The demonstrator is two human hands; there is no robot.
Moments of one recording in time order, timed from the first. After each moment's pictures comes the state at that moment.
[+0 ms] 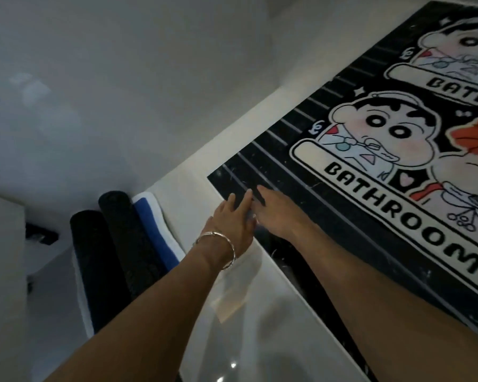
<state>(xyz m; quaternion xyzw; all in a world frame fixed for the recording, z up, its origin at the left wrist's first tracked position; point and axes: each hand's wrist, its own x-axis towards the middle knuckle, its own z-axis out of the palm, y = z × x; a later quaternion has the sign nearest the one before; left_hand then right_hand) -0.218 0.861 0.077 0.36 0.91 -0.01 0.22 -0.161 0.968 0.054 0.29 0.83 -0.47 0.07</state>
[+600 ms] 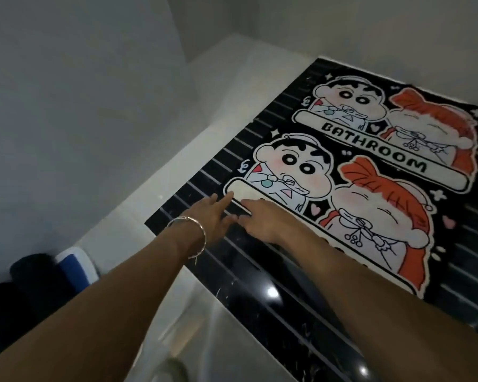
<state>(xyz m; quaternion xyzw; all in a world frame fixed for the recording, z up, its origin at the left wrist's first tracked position) -0.238 0.984 0.150 0.48 0.83 -0.07 0.29 -0.123 1.069 0.141 0.35 0.84 -0.39 0.14</state>
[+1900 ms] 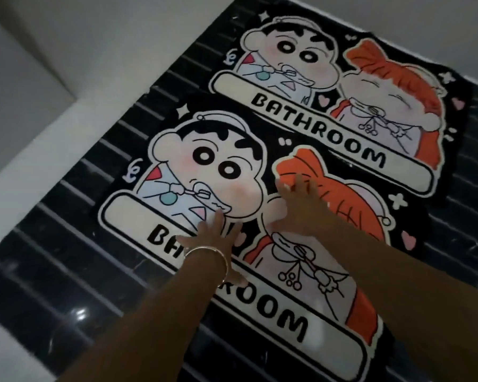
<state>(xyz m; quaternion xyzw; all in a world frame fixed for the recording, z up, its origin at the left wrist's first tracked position) -0.134 1.191 -0.024 0.52 0.72 -0.27 0.36 0.001 1.329 -0.042 0.46 0.82 -0.23 0.26</state>
